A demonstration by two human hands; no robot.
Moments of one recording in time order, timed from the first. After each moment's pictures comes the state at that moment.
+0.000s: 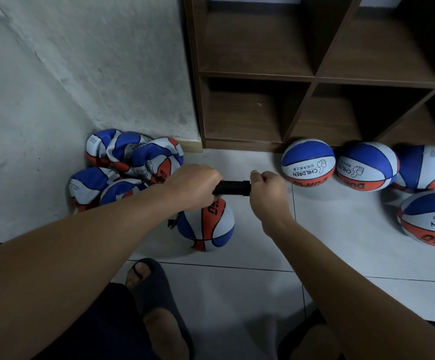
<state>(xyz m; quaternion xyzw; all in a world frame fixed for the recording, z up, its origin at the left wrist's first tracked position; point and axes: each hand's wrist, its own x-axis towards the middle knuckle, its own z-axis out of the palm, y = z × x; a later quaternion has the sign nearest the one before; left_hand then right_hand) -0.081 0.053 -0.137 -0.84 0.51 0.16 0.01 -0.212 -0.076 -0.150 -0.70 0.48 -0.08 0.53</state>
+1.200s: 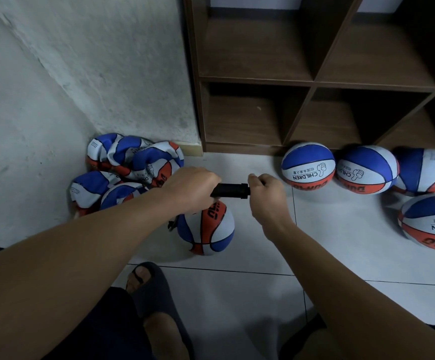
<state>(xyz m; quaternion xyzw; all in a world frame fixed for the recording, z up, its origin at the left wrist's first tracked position) -0.072 0.059 -0.147 -0.84 0.52 0.13 0.00 -0.213 -0.078 -0.157 -0.69 0.46 -0.08 0.56</state>
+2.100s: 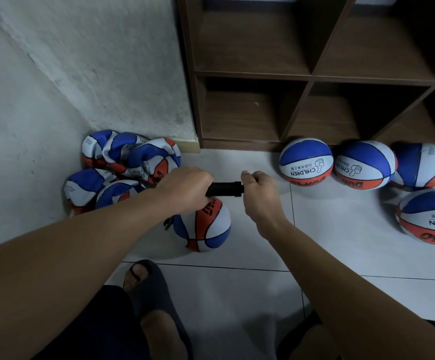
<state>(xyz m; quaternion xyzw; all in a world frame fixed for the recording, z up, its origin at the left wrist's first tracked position) -0.074 0.062 -0.152 -0.86 0.49 0.15 0.01 -0.212 -0.074 -0.160 -0.67 0.44 -0.08 0.59</state>
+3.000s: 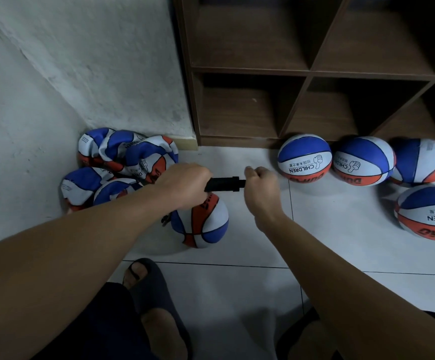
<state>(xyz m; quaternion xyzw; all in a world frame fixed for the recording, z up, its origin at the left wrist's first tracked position) -0.071 0.054 -0.156 -0.86 0.48 0.16 0.03 -0.206 -0.082 -0.169 -0.67 0.47 -0.10 0.57</state>
